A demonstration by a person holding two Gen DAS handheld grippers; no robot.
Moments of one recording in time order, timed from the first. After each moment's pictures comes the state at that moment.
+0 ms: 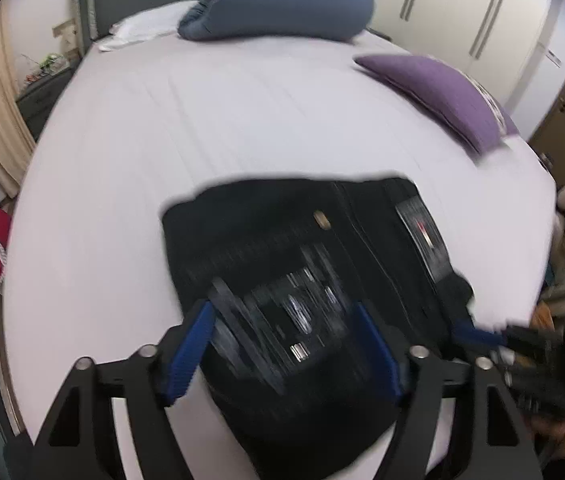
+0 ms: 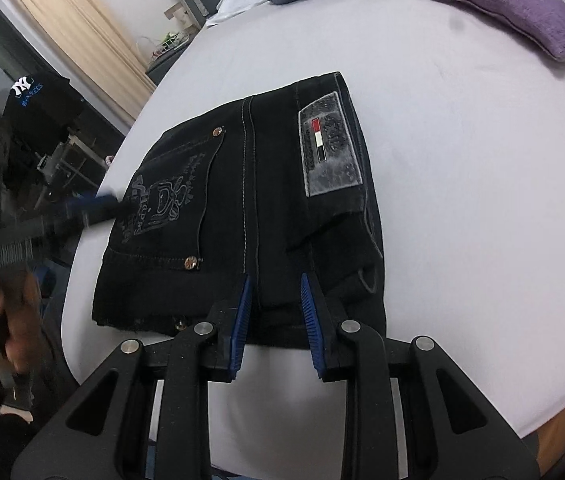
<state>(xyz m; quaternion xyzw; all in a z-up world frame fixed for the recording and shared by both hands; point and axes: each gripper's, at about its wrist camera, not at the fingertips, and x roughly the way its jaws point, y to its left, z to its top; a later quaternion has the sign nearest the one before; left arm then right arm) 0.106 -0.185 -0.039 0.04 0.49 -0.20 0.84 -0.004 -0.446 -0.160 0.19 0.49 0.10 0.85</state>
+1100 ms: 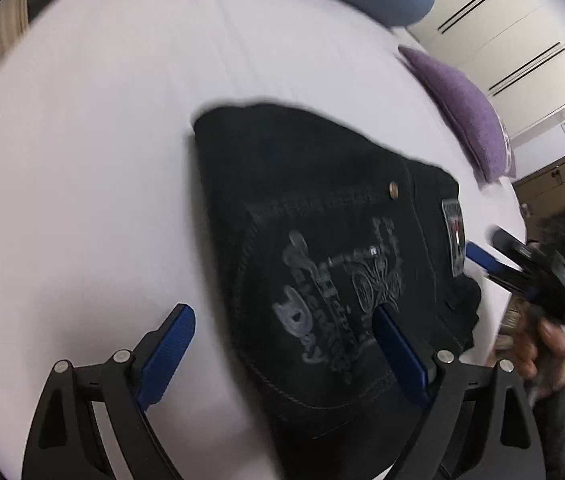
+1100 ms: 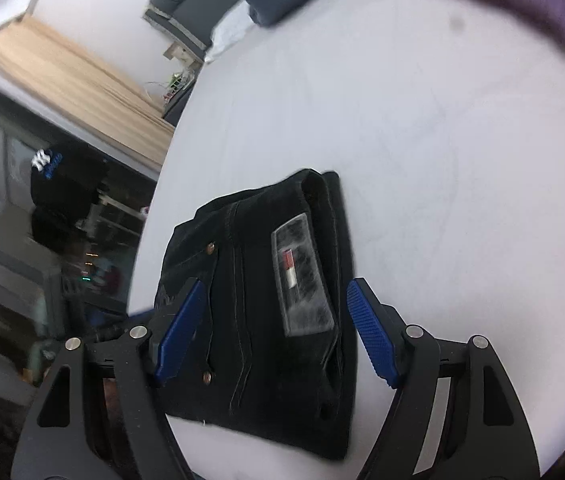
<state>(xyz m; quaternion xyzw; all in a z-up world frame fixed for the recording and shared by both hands) 0.139 -0.132 -0.112 -0.11 0.61 -0.23 0.75 0.078 -0.543 -0.166 0.34 0.49 0.13 0.79</state>
